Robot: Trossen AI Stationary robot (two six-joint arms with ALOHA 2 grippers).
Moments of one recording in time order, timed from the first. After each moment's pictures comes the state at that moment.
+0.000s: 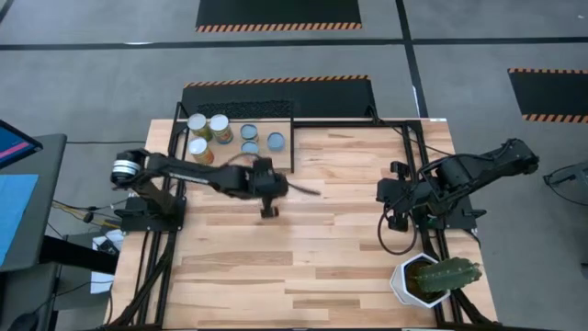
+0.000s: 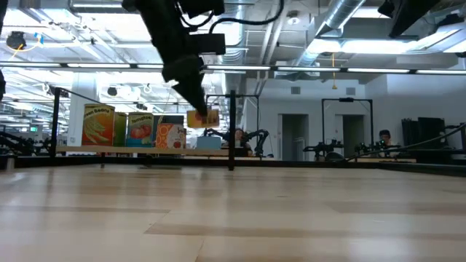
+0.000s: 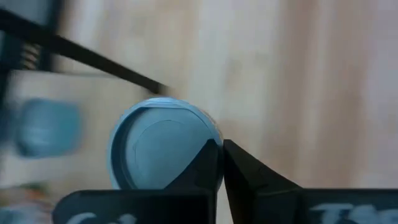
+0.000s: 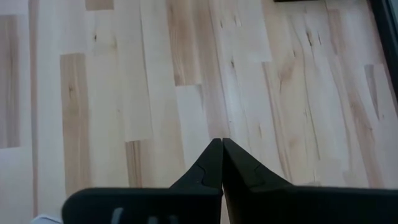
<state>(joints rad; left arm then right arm) 0.00 1.66 1.18 -0.63 -0.36 -0.02 0.36 1.05 1.16 -1.21 0.32 0.41</state>
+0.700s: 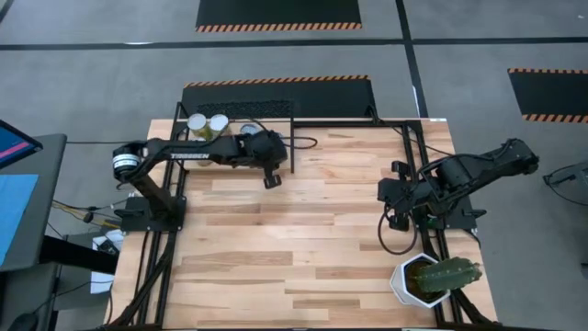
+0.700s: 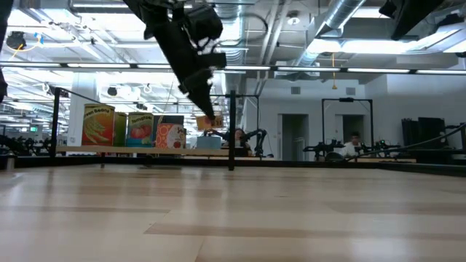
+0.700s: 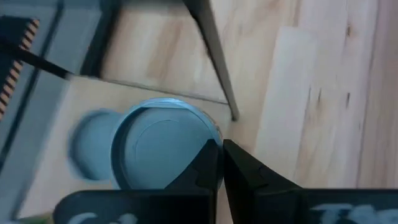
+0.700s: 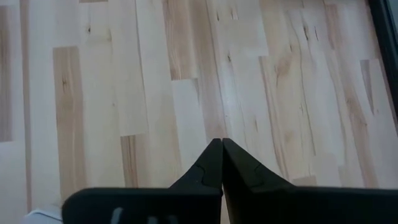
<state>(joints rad) 0.30 1.63 1.18 -0.48 -0.17 0.16 0.36 1.05 1.16 -1.23 0.32 0.41</state>
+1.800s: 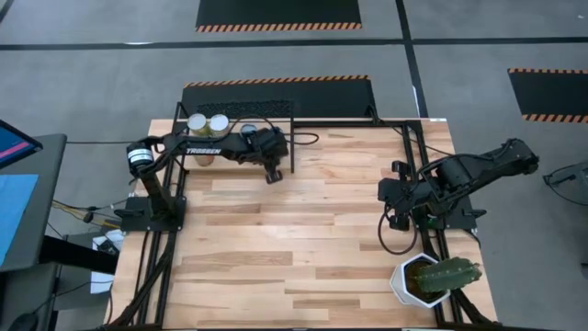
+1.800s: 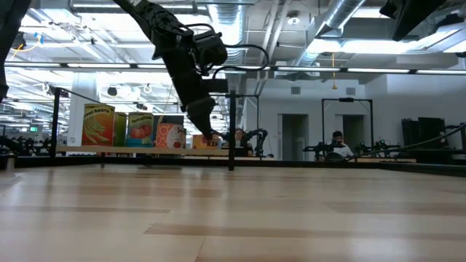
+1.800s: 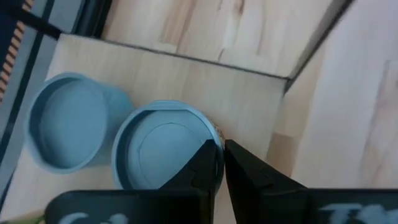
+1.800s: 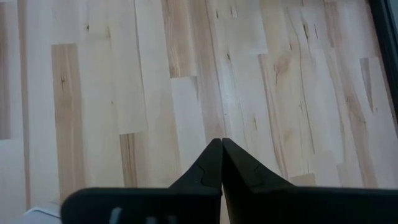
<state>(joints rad) 0.37 1.77 1.18 -0.45 -0.18 0.18 0.36 1.05 1.16 -1.24 0.32 0.41</state>
